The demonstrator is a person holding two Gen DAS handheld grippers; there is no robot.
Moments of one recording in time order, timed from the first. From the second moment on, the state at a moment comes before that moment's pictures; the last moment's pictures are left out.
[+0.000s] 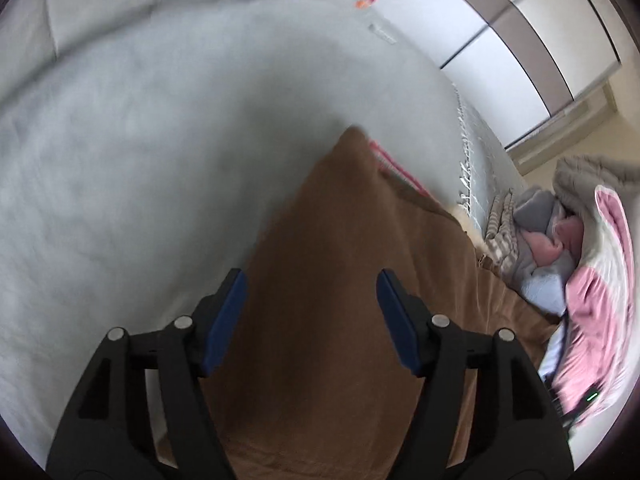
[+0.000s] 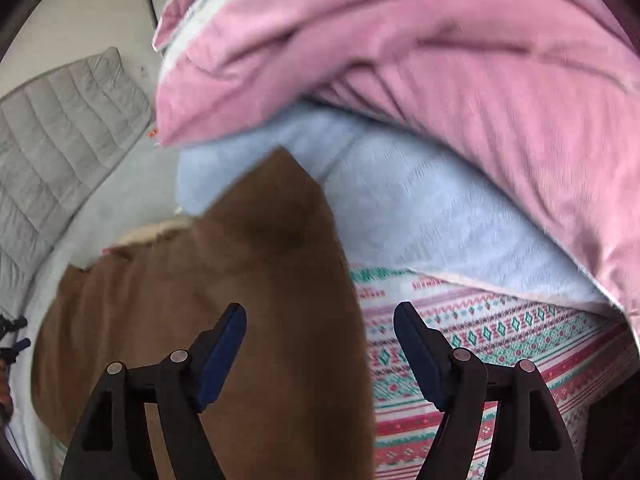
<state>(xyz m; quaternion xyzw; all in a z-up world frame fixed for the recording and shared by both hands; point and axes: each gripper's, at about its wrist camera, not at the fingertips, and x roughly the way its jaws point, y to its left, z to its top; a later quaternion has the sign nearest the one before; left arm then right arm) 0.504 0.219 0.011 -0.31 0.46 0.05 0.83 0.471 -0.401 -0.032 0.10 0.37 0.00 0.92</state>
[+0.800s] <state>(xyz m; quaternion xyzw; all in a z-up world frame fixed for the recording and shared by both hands) 0.556 0.182 -0.026 -0.16 0.40 0.18 0.88 0.562 -0.363 -0.098 0.05 0.33 -0.15 0.93</state>
